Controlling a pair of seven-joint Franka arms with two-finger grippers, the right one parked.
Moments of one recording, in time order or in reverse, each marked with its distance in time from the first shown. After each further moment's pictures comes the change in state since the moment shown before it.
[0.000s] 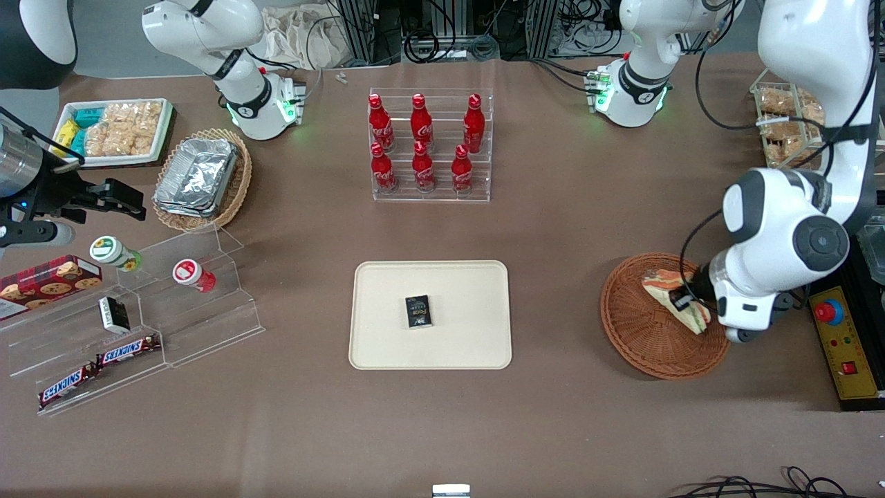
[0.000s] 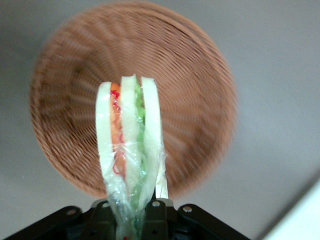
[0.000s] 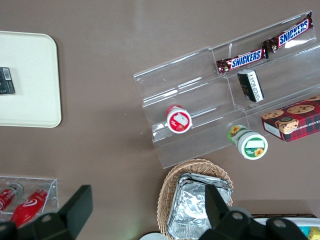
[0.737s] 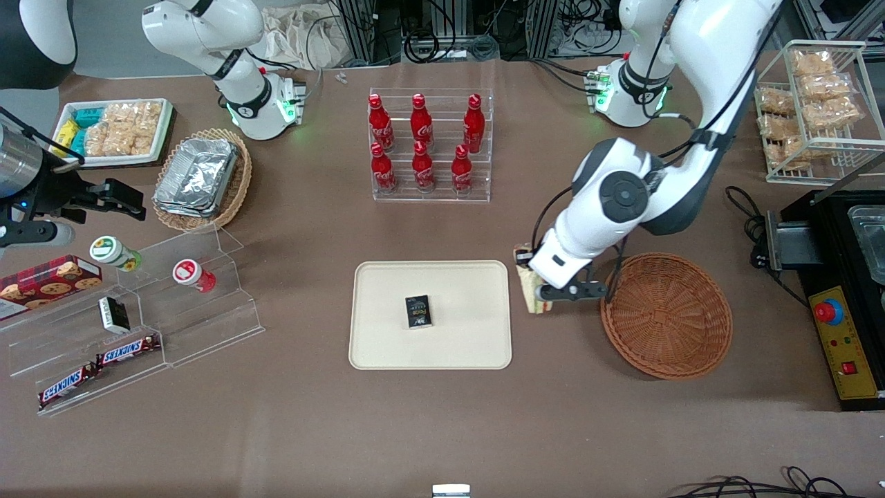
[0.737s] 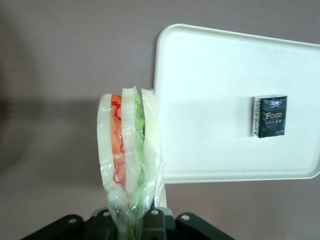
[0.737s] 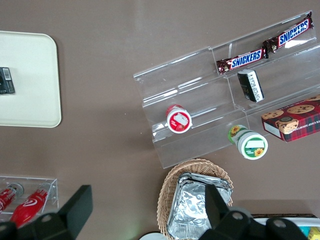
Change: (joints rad) arm -0.083 0.133 -0.337 -0.002 0.063 0.253 0.065
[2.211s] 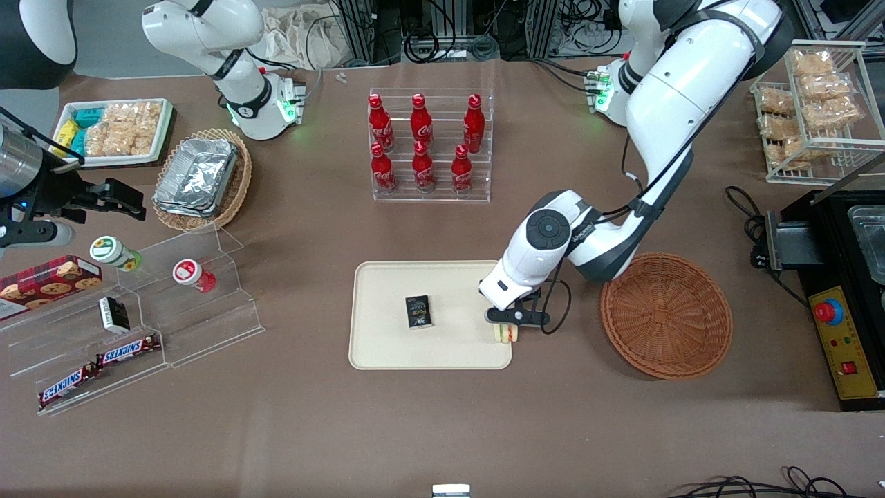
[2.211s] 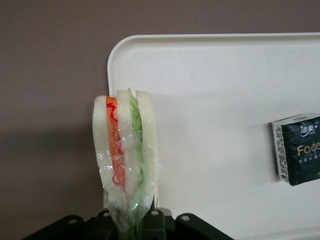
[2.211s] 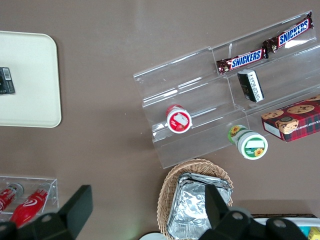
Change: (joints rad) arm -0.076 0.297 0.000 0.148 0.348 0.155 -0.162
